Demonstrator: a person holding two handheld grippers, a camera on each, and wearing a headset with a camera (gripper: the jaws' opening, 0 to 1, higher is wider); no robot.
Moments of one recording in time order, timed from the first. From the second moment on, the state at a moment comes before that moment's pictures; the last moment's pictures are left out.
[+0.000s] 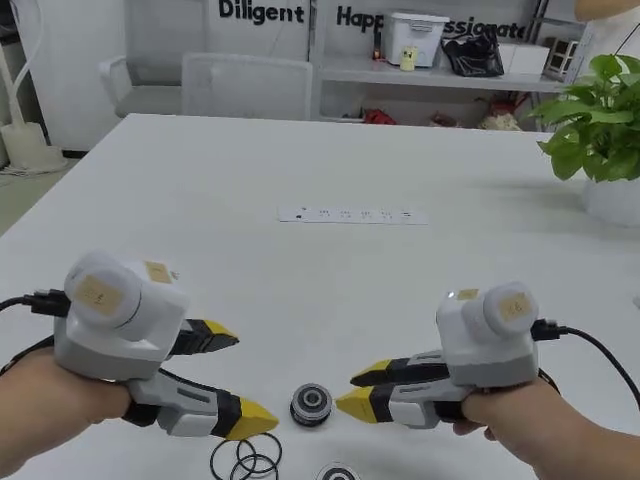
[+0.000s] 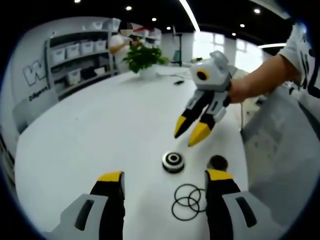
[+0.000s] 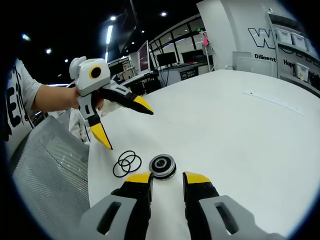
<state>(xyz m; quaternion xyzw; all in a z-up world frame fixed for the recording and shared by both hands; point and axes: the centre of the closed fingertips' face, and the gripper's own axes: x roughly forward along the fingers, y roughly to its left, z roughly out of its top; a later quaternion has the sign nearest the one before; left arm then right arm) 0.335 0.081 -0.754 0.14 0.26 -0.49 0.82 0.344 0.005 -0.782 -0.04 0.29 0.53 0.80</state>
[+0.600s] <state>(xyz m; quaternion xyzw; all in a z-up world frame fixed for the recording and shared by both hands) 0.338 0.068 -0.775 0.14 0.28 -0.49 0.81 0.337 0.010 -0.799 -0.06 0.30 0.54 0.78</state>
